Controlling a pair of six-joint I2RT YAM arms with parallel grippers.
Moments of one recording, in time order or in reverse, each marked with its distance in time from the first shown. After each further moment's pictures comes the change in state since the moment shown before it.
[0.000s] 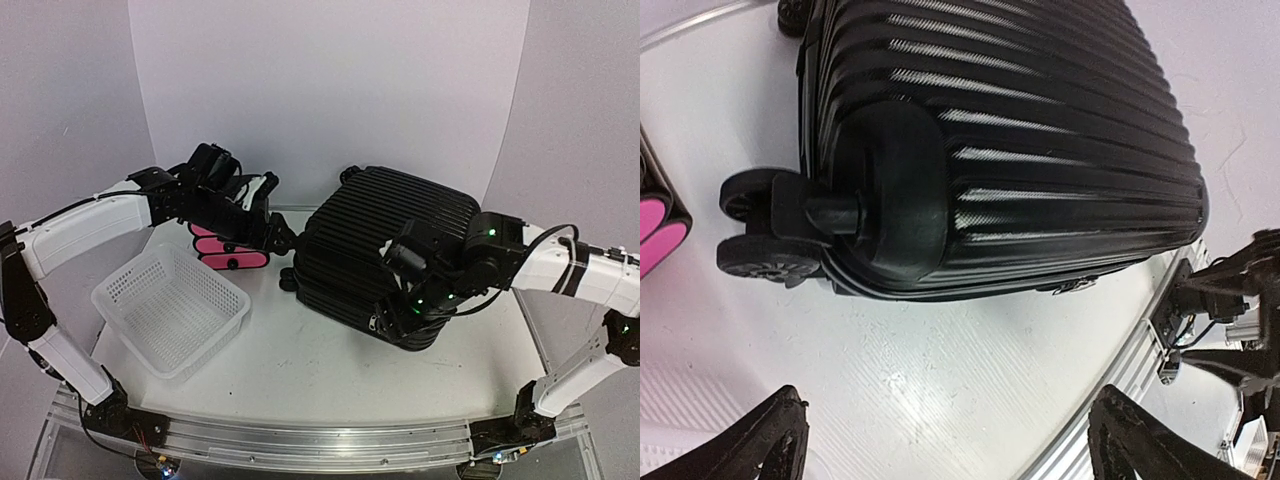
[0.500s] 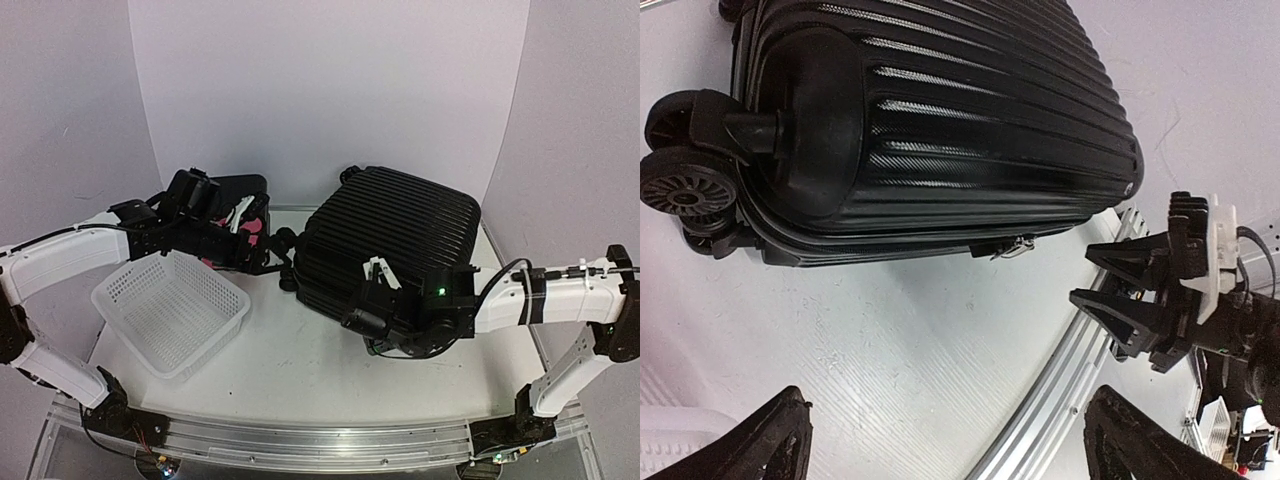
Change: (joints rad) left arm -0.014 -0.164 -0.265 0.207 0.132 -0.076; right arm 0.191 0.130 -0.134 0.230 0.451 0.213
